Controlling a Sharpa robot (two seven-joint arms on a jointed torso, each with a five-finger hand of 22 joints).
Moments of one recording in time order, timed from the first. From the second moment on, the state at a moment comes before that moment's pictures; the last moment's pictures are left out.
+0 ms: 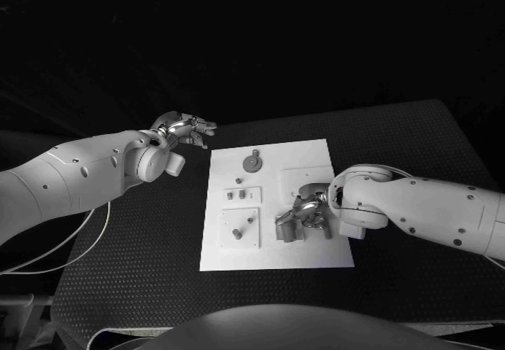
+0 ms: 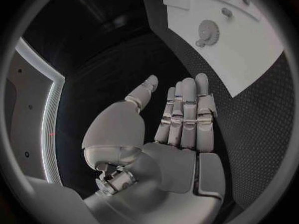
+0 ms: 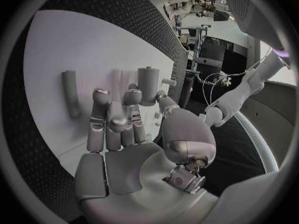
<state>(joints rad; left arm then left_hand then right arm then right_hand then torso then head) 1.21 -0.72 -0.09 1.06 -0.25 -0.20 0.17 1.01 -0.05 0.42 -0.28 0.06 0.91 0.17 0.28 0.45 1.16 0.10 0.08 0.33 1.07 -0.01 1.03 0.42 0.03 1.16 -0.11 0.14 1.20 1.22 -0.67 -0.19 1.50 -0.96 0.15 -0.52 0.82 0.04 0.31 -0.13 0.06 1.08 0.06 0.26 0.62 1.29 -0.05 0.83 0.99 1.28 -0.14 1.41 0.90 0.25 1.16 -0.03 0.86 1.31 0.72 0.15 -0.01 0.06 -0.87</state>
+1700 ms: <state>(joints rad) 1.21 -0.72 -0.09 1.06 -0.25 -0.19 0.17 1.00 -0.05 0.42 -0.28 0.06 0.92 0.16 0.28 0.45 1.16 0.10 0.08 0.33 1.07 -0.01 1.03 0.43 0.03 1.16 -0.11 0.14 1.20 1.22 -0.66 -0.19 1.49 -0.99 0.11 -0.51 0.77 0.03 0.39 -0.18 0.06 1.08 0.06 0.26 0.62 1.29 -0.05 0.83 0.99 1.28 -0.14 1.41 0.90 0.25 1.16 -0.03 0.85 1.31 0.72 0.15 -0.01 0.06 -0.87</state>
